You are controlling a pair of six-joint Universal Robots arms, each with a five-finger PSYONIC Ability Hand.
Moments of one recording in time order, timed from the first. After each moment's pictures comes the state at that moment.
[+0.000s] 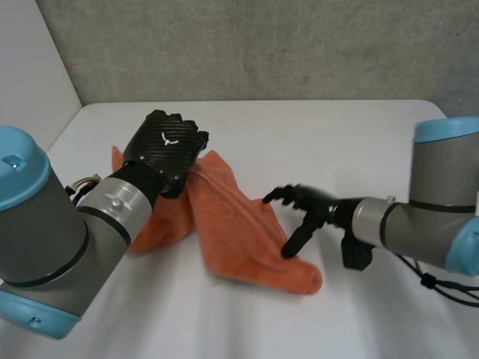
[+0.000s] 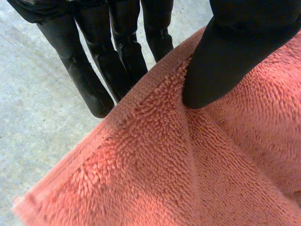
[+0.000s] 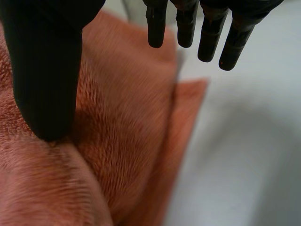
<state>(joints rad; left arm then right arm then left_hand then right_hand) 4.16 -1.77 -1.63 3.36 -1.48 3.70 1.88 -0.96 1.32 0.25 1.01 3.31 1.08 1.20 1.19 1.19 0.96 0.21 0.22 0.21 0.23 0.07</state>
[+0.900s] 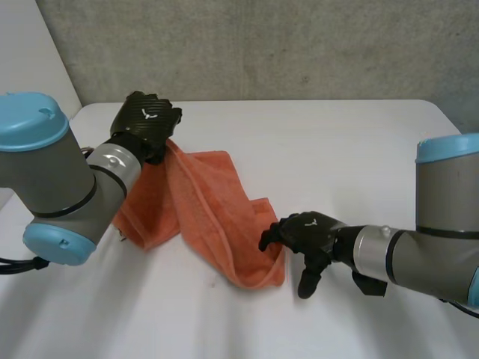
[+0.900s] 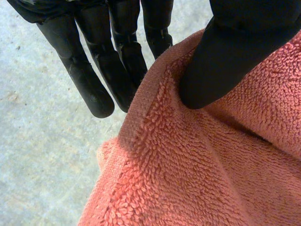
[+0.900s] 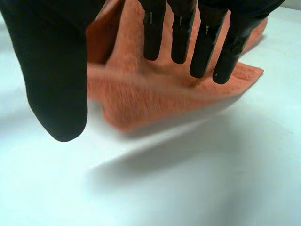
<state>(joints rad) 4.29 -1.99 -1.40 3.36 -1.49 3.70 1.93 -1.07 1.51 0.32 0.96 2.74 1.08 1.20 1.19 1.20 0.96 0.35 0.40 0.39 0.38 0.22</state>
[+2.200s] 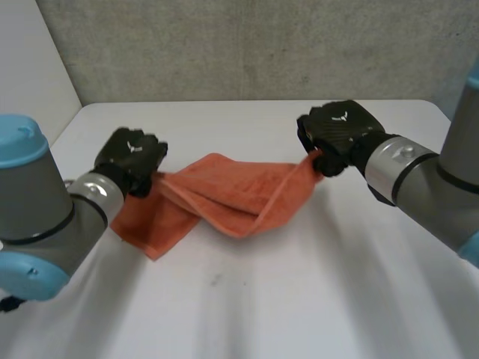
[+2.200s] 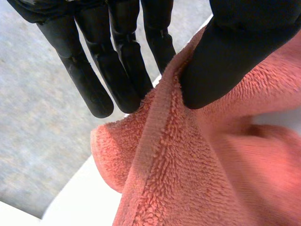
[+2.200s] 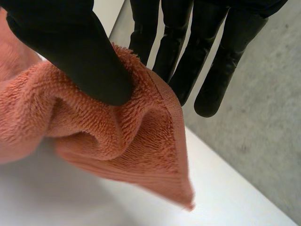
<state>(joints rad) 4.33 -1.89 -1.58 3.28 -1.48 3.68 1.99 -1.25 1.31 0.14 1.29 2.80 1.08 1.14 1.14 1.14 0.96 0.98 1.18 1.17 1.19 0.99</state>
